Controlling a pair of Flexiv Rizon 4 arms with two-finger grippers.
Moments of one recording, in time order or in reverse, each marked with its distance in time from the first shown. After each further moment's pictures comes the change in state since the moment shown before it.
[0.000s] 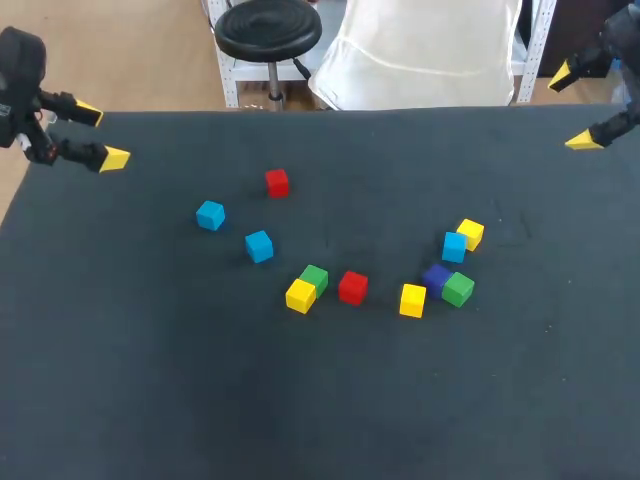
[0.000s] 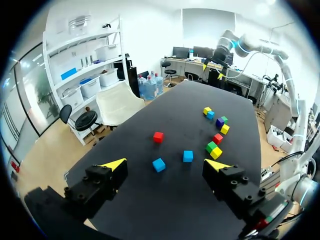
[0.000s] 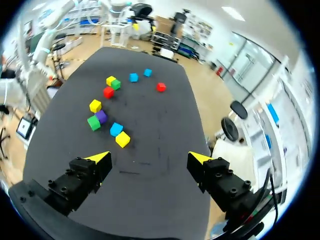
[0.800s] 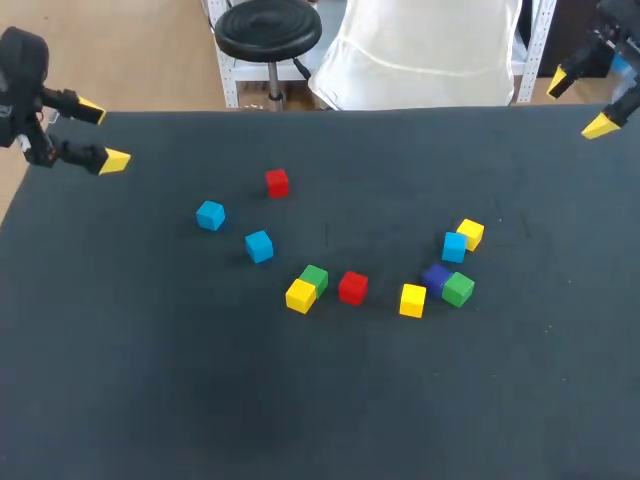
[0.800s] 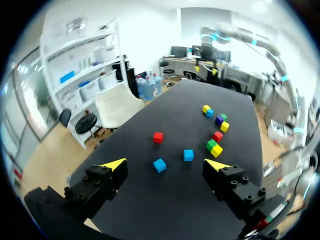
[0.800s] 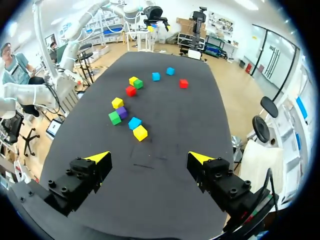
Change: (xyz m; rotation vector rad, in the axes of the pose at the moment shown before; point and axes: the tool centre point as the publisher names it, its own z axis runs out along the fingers) left arm -0.002 -0.005 -0.001 0.014 0.008 0.097; right arm 0.022 -0.012 0.001 -0.335 -0.038 0.047
